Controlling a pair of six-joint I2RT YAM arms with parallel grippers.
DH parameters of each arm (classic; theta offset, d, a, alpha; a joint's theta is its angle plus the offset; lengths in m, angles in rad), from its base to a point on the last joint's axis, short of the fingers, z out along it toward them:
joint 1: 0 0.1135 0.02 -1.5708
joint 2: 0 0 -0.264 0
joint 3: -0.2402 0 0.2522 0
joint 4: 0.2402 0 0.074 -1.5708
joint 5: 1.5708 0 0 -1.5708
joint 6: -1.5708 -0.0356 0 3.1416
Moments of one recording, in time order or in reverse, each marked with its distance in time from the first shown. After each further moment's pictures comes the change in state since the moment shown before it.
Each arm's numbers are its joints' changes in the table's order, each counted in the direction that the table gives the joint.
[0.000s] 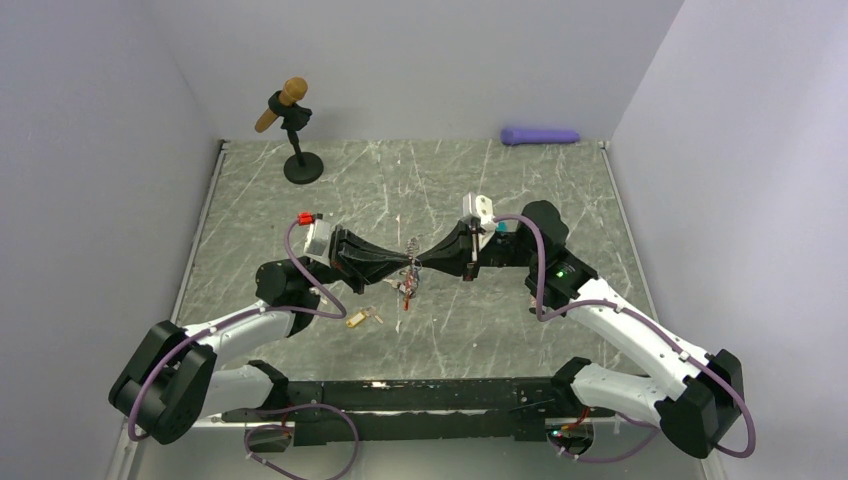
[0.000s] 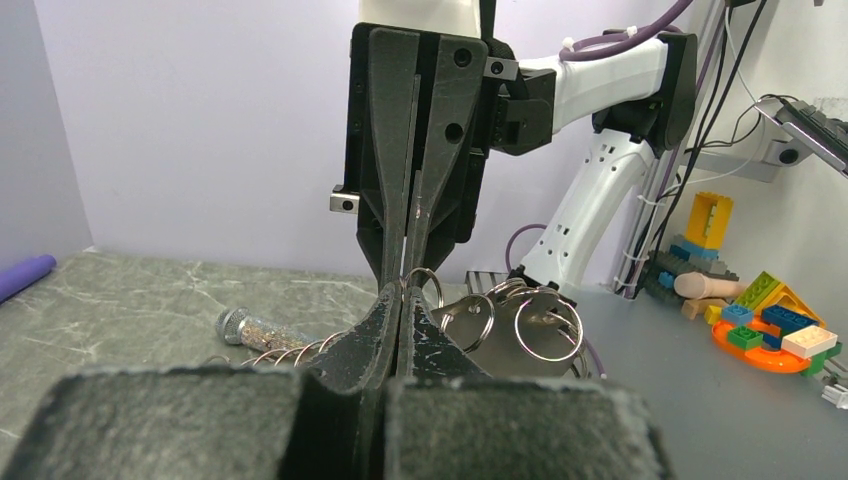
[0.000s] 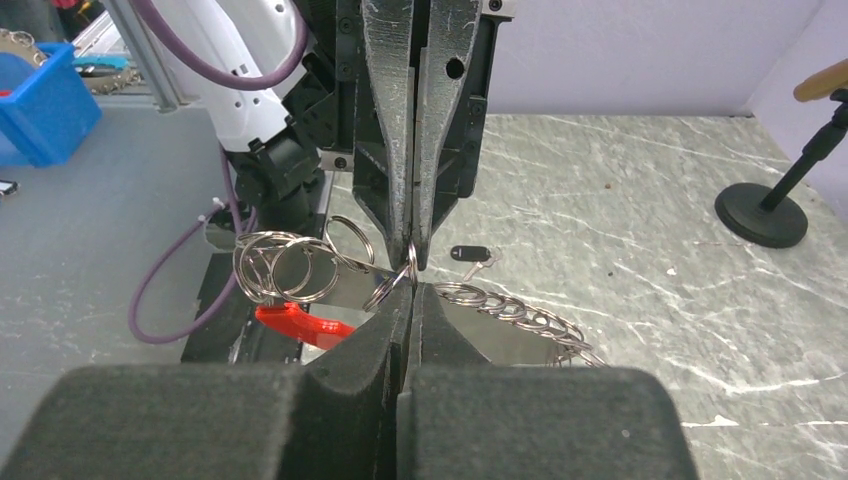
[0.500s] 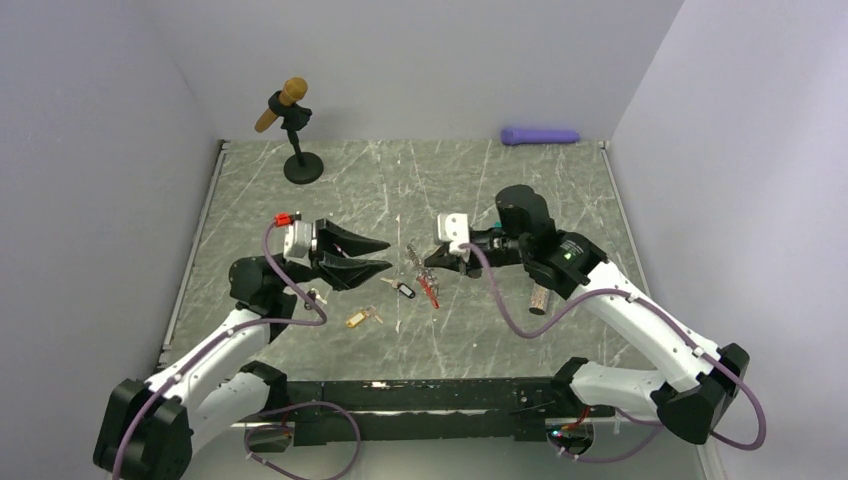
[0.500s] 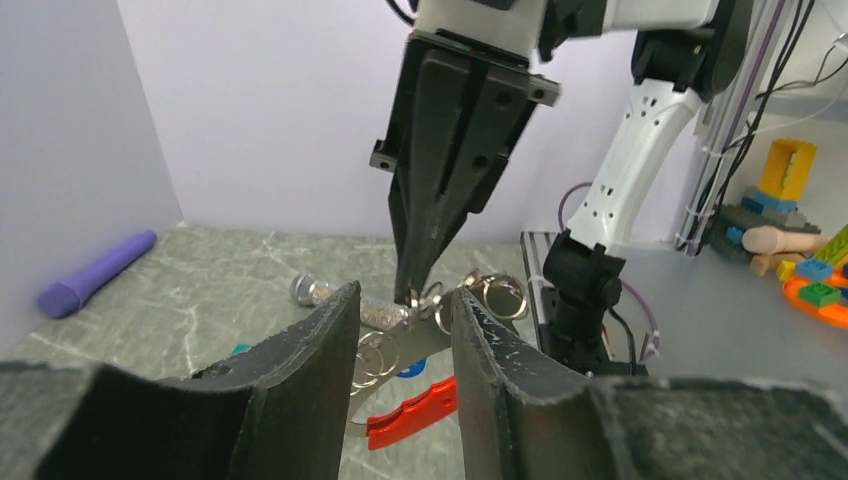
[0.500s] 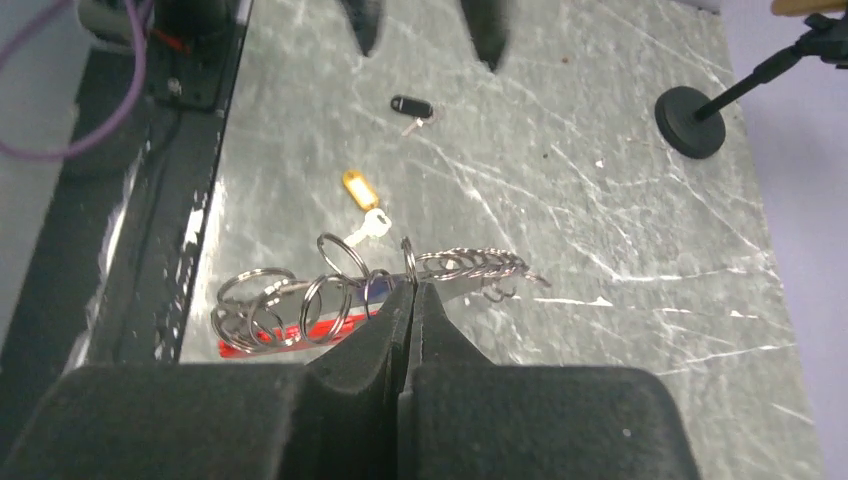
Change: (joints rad) left arm 0.149 -0.221 0.002 0.255 0.096 -0.092; right arm 0.038 0.051 -0.256 0.641 0.155 0.544
